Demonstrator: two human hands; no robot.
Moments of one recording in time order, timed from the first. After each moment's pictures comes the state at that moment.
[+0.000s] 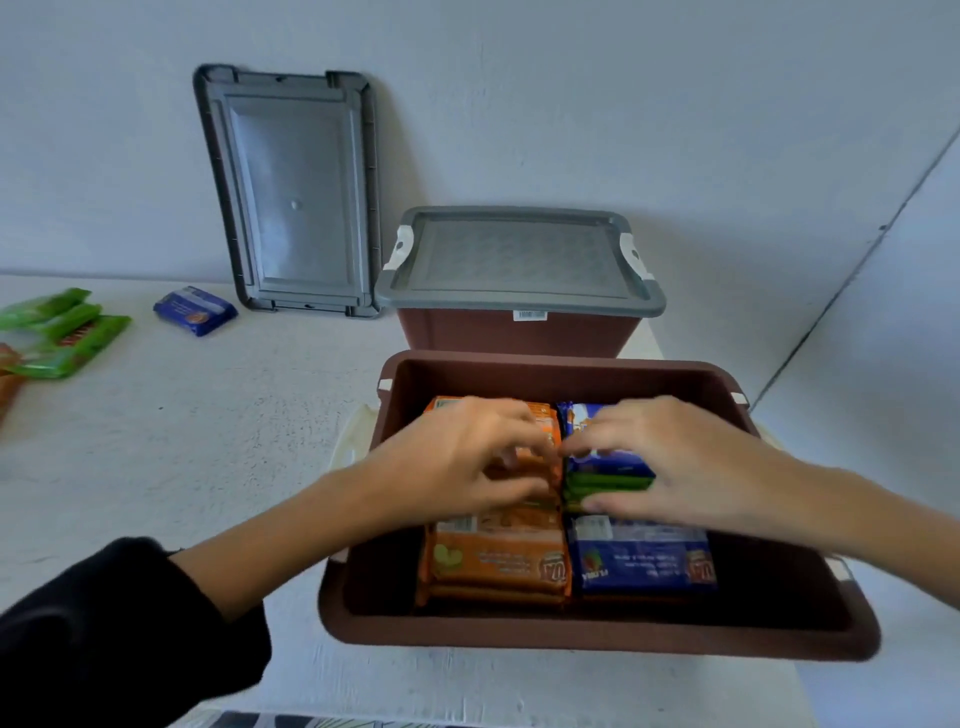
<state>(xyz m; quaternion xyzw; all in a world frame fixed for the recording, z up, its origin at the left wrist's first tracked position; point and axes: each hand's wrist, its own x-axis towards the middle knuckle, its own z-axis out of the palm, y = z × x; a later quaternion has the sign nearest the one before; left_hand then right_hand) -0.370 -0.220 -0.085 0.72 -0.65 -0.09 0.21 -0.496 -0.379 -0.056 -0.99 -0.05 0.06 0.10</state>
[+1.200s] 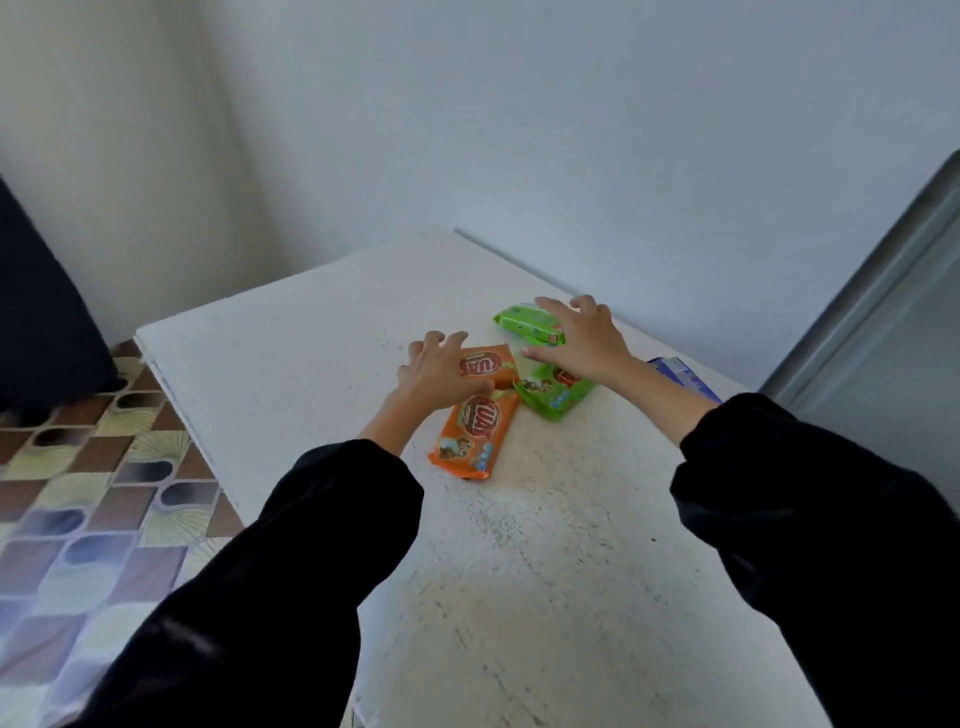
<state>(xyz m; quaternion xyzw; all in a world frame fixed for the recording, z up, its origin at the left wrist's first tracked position) 0.012 0.160 -0.168 0.97 0.06 -0.06 0.25 0.061 -0.019 -0.145 -0.98 -0.13 0.00 0.17</state>
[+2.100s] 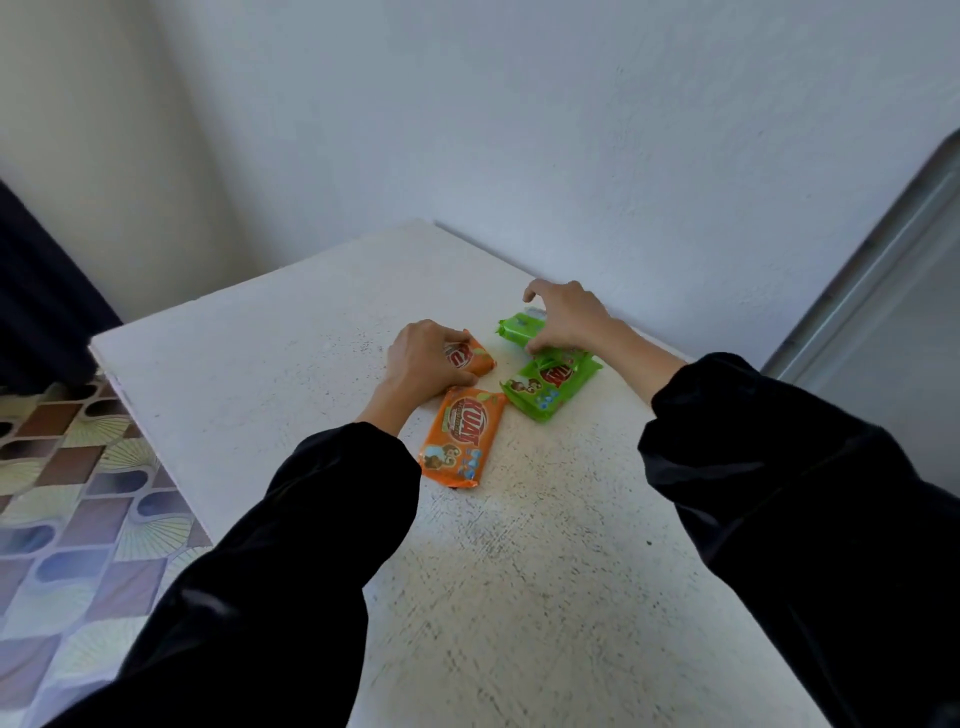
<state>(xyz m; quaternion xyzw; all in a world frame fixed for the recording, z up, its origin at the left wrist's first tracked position) 0.040 0.162 -0.171 0.97 0.02 0.02 0.24 0.083 -0.011 -0.122 -0.99 -0.12 0.06 0.11</state>
